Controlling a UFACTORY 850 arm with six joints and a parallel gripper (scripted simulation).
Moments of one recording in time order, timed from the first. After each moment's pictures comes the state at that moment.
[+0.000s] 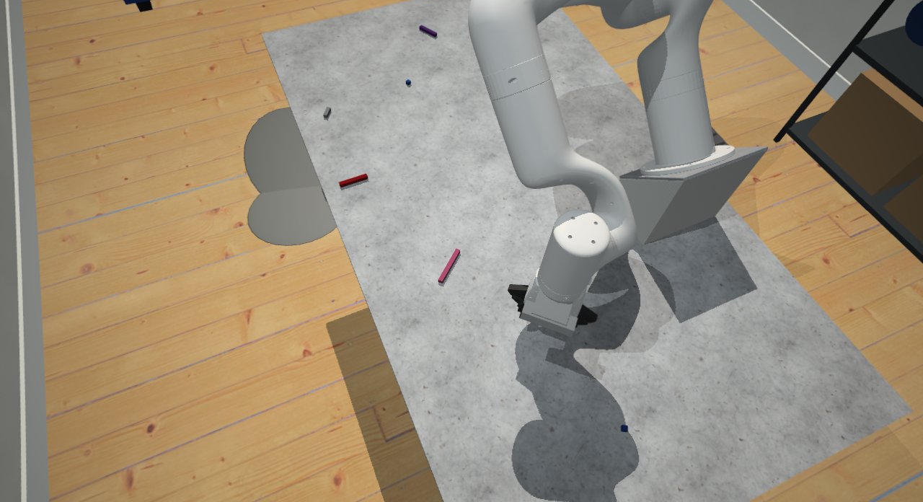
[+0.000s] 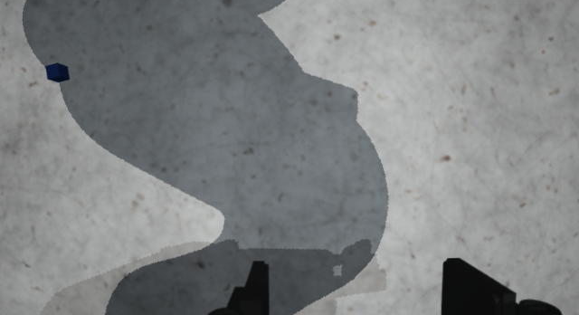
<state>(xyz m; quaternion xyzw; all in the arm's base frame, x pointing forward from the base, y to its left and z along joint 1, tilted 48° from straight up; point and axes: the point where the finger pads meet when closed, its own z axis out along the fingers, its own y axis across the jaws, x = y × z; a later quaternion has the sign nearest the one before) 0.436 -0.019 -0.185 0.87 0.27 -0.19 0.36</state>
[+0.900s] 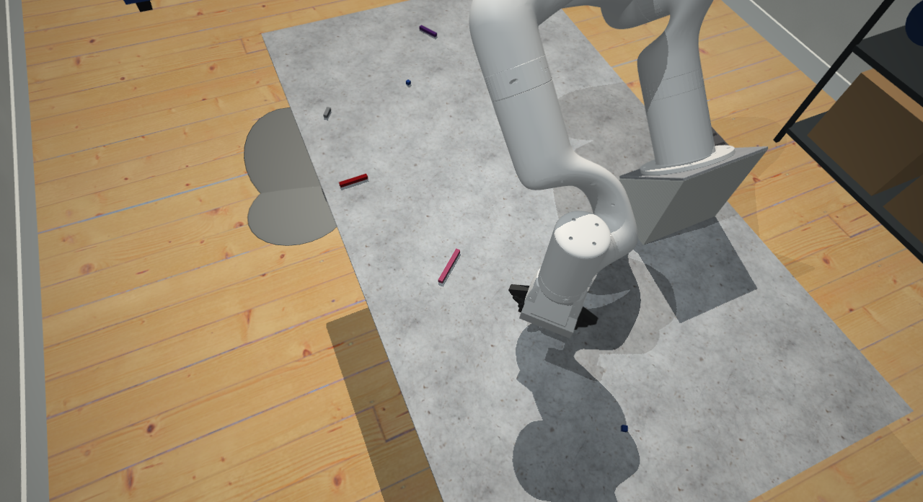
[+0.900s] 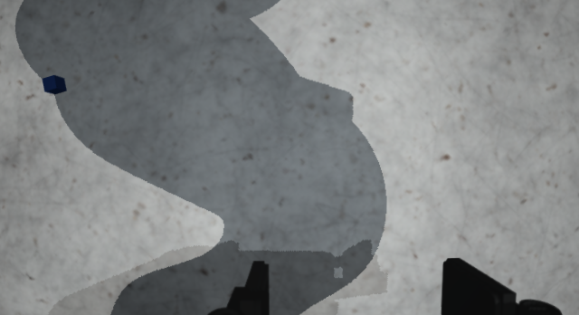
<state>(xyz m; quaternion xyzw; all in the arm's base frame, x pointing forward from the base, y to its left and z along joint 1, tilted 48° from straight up) 0.437 -0.017 -0.186 0.88 0.26 -0.18 0.36</state>
